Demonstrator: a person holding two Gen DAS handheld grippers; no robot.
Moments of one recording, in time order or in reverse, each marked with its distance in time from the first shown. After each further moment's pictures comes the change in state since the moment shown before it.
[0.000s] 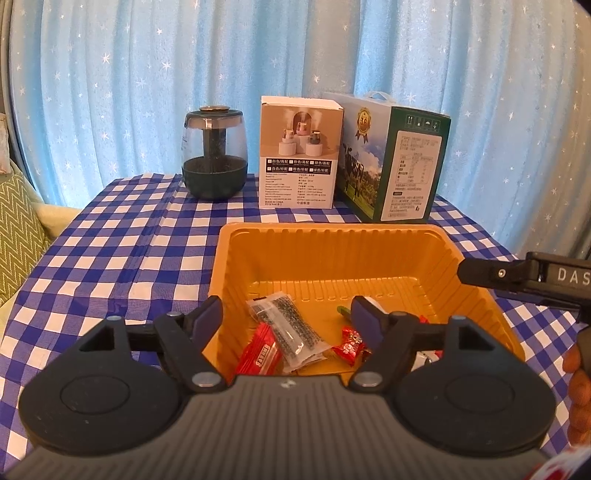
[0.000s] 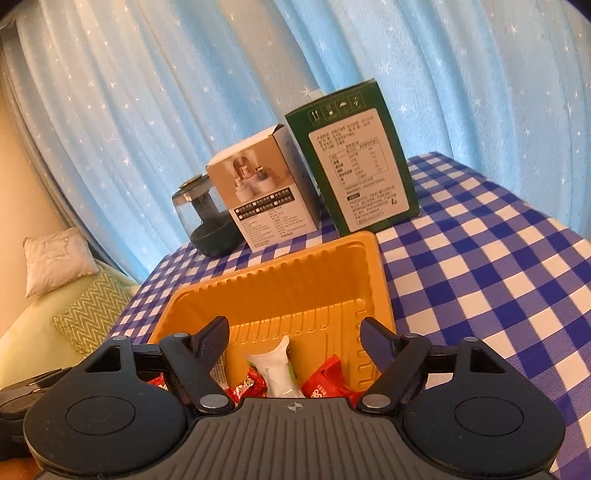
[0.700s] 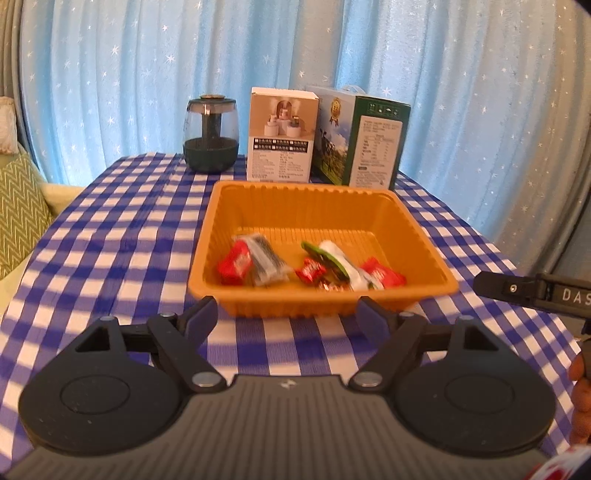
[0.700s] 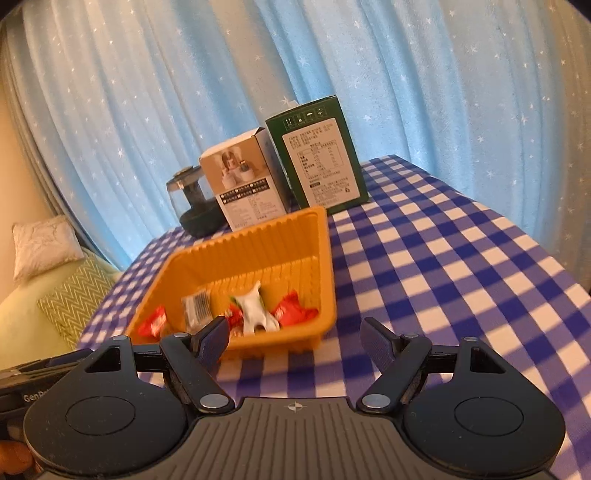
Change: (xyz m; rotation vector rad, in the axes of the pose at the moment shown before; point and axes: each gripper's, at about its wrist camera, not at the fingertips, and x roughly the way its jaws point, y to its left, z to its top) left arm -0.093 -0.023 -0.061 -0.029 0.025 -0.034; right arm -0.107 0.001 -0.060 -0.043 0.006 -0.094
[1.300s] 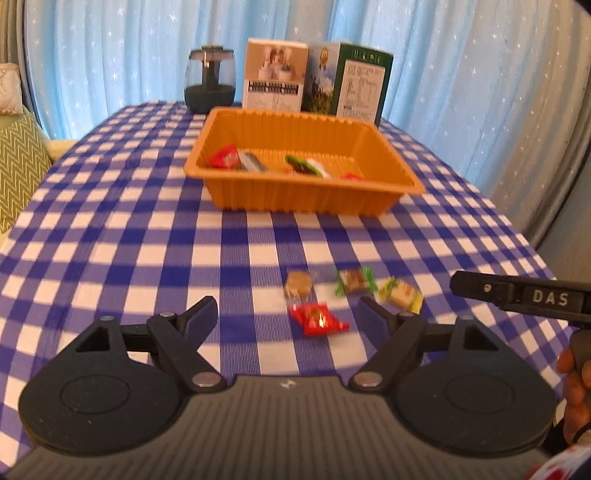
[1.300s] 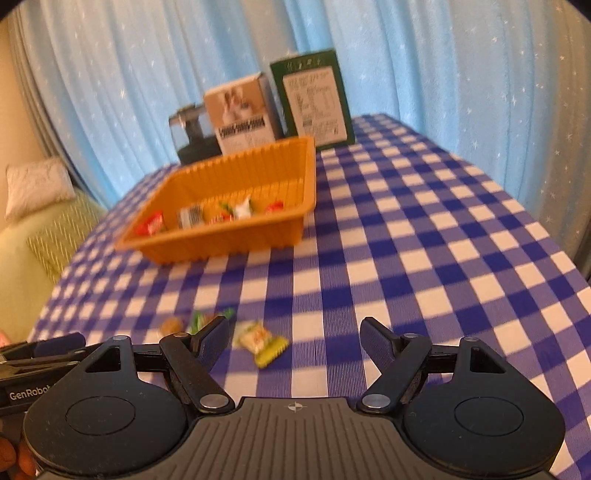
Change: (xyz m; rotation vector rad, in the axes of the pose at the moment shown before) left arm -0.039 -0.018 -0.075 -0.017 0.127 -0.006; right arm -0.030 0.001 -0.065 -0.084 0.166 -0.063
